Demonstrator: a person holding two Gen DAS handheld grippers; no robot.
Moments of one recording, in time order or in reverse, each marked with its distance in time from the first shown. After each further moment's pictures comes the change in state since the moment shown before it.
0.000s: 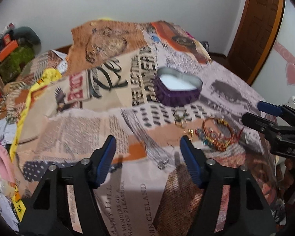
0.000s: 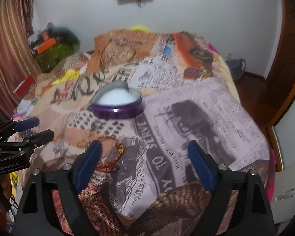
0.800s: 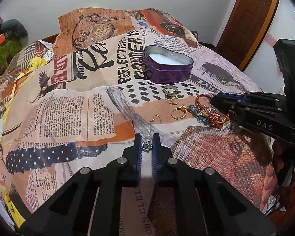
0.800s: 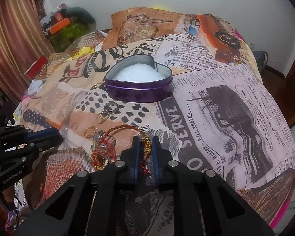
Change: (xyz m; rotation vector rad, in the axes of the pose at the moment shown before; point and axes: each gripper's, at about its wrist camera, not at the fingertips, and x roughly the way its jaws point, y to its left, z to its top) left arm 0.014 0.001 -0.018 0.018 0.061 -0.086; right arm 0.039 0.017 0.002 -0.065 0.108 0.099
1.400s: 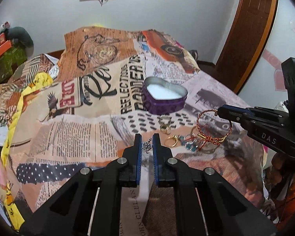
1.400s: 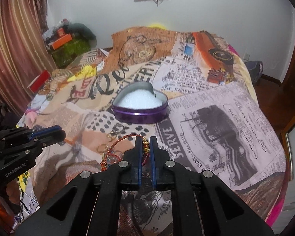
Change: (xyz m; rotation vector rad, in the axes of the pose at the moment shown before) left arm -0.035 -0.005 0.022 -0.020 -0.149 0.003; right arm -0.041 0.008 0.010 0.022 -0.139 -0.010
